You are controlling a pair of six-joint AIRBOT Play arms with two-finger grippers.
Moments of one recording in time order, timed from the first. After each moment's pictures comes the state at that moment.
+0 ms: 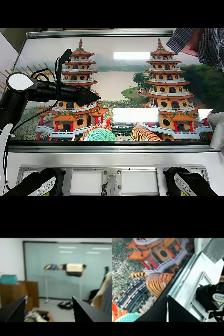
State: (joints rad) left arm -0.17 -1.14 1.16 0.53 -1.30 -0.98; right arm -0.04 -0.94 1.20 0.72 0.26 -0.65
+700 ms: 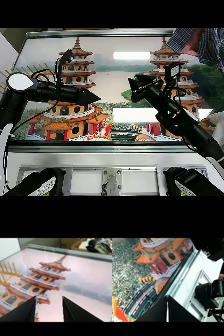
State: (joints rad) left arm -0.17 -1.14 1.16 0.53 -1.32 -0.98; right arm 0.46 -0.90 0.74 0.70 0.12 -0.55
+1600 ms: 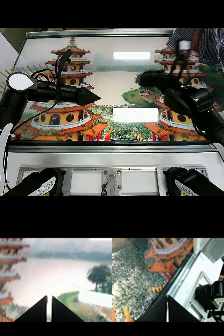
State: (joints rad) left arm -0.17 -1.14 1.16 0.53 -1.31 -0.99; right arm 0.41 -1.01 1.05 1.60 -0.56 -1.32
